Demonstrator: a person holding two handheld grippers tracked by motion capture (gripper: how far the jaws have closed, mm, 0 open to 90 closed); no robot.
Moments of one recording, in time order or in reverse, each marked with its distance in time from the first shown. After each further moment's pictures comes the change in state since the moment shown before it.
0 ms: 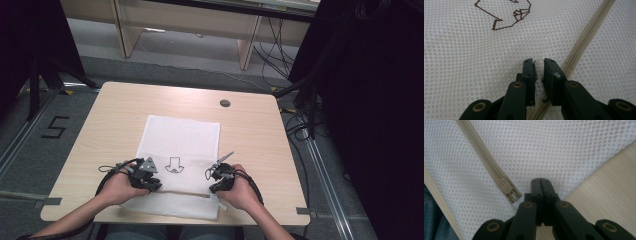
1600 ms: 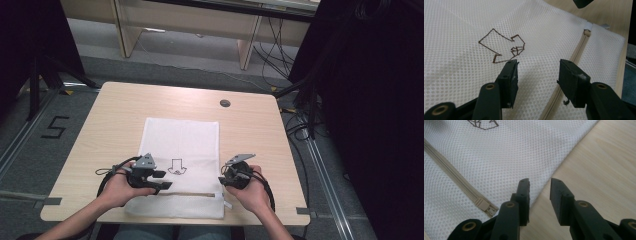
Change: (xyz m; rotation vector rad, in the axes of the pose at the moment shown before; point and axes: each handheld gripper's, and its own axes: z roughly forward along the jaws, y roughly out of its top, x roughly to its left) left arm -0.009 0.004 -0.006 -0.304 -0.056 -0.157; right arm -0.015 -0.024 -0.025 -0.260 -0.166 0.081
